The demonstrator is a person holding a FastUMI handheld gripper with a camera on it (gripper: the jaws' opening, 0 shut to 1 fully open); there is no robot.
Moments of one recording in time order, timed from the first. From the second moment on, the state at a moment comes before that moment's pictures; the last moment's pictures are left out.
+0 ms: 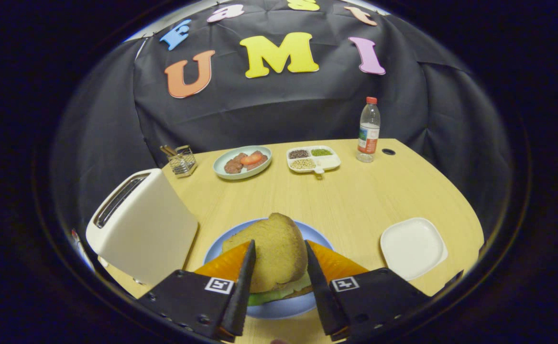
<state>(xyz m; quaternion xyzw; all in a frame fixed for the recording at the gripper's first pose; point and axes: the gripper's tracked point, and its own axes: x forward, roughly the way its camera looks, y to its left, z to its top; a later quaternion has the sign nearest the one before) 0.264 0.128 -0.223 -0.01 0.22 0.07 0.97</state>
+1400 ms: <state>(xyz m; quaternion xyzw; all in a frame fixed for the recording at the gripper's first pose) 0.120 0.049 -0.014 -0.05 0.01 0.03 1.00</state>
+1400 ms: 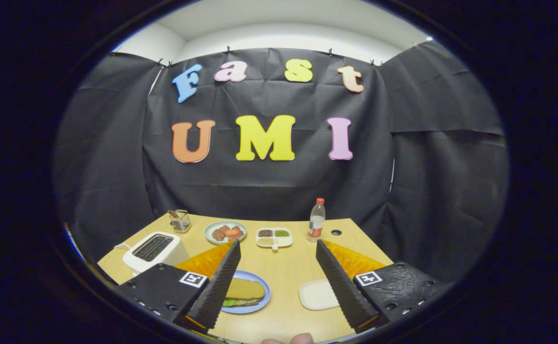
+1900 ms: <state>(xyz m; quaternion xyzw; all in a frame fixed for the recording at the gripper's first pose) 0.093 0.052 -0.011 -0.04 0.02 0.03 1.00</state>
